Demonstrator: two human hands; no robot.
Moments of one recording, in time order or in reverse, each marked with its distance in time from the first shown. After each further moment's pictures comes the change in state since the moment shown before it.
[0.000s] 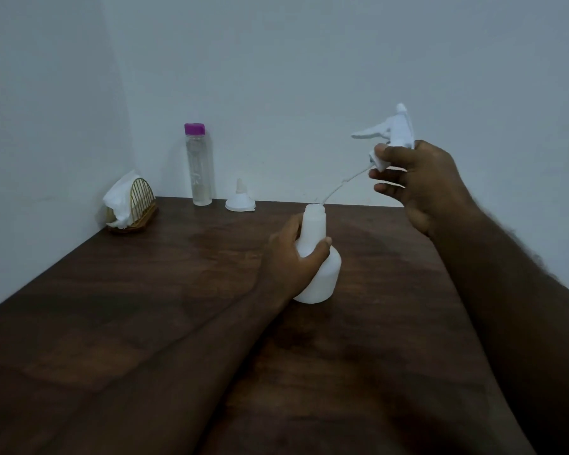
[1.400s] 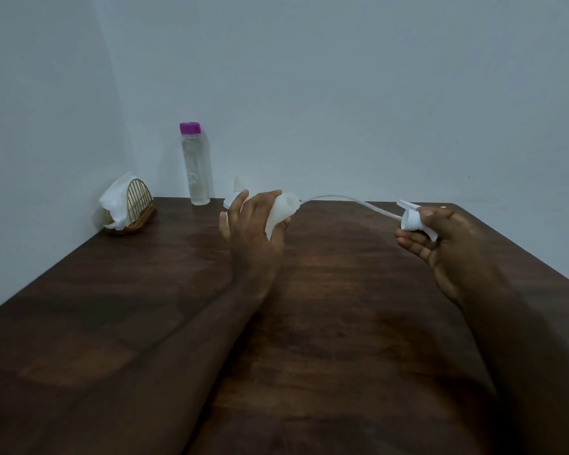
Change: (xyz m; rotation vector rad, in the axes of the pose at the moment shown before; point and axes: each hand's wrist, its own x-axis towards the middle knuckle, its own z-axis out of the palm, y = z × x) left_hand 0.018 -0.022 -0.015 0.364 0.413 0.187; right_hand -0.032 0.074 -0.068 0.295 0.124 0.107
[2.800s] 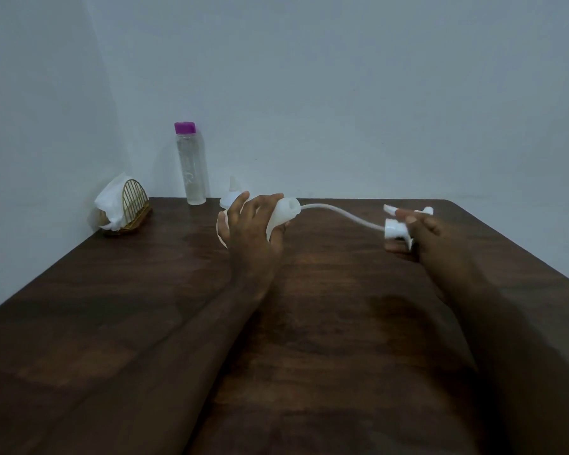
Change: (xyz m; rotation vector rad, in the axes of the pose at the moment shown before) left_hand -0.003 -0.003 0.005 0.068 -0.017 0.043; right_hand 0.004 0.010 -0.004 -0.121 -0.067 0.048
